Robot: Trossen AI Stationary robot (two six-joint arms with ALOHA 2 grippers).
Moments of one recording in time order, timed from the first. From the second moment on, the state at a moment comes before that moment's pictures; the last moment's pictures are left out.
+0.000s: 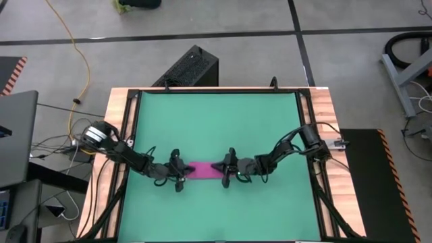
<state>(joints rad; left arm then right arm) -0.43 1.77 0.26 1.08 -0.54 -0.36 0.24 2.08 0.75 1.08 0.37 0.40</state>
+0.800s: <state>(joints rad) -0.47 1.37 0.26 0.81 -0.54 -0.21 0.36 1.84 0.75 0.61 0.49 0.39</state>
